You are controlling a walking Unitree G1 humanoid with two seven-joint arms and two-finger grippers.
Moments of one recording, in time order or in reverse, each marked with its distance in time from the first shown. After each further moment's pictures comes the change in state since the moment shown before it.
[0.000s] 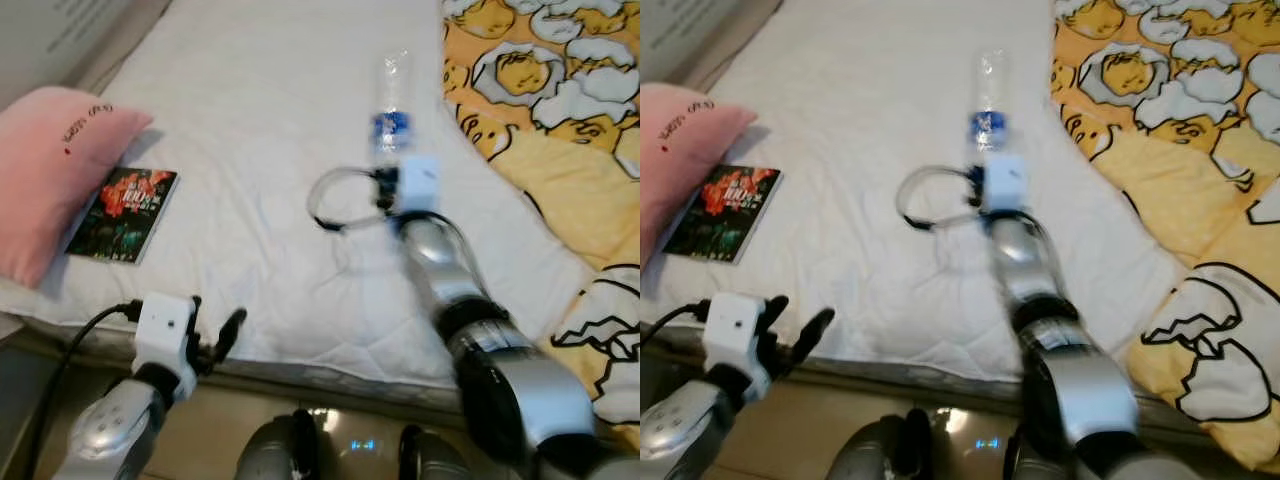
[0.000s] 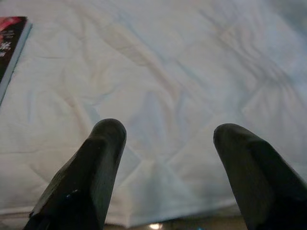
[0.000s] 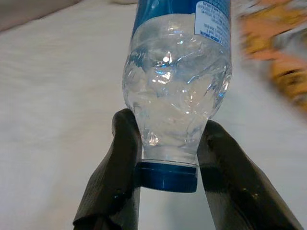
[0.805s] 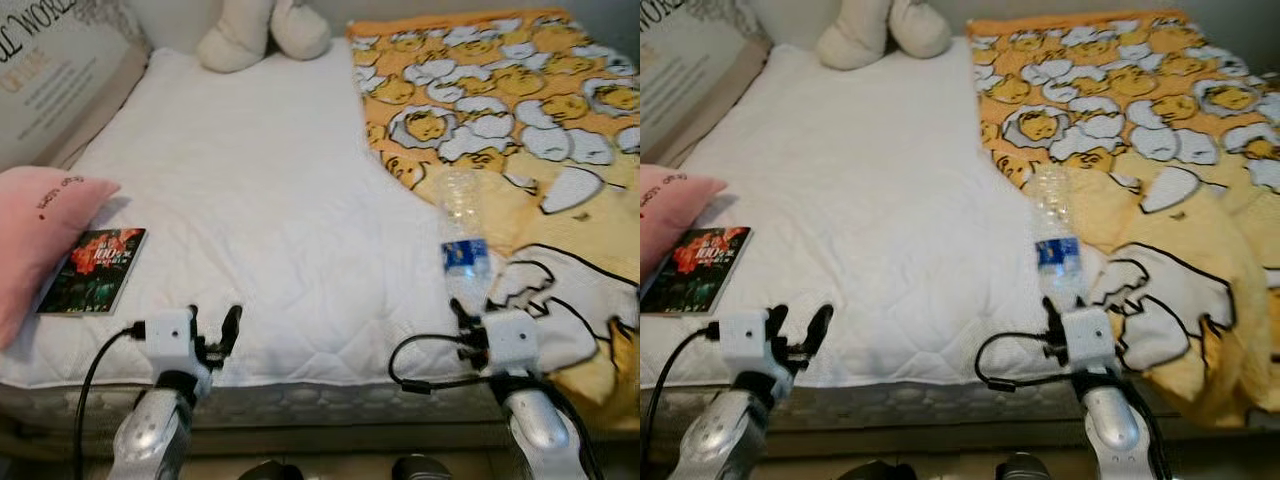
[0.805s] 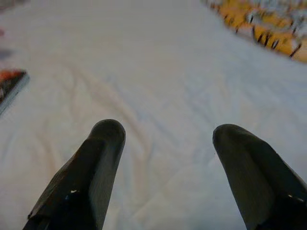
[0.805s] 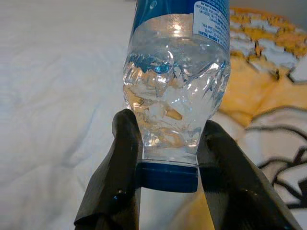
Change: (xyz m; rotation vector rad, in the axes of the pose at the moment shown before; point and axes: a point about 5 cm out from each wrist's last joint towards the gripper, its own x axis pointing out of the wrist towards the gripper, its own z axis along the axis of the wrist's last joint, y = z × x) left arm 0.026 -0.003 -0.030 -0.144 -0.119 0.159; right arm -0.167 -0.051 -0.075 -0.163 0.150 -0.001
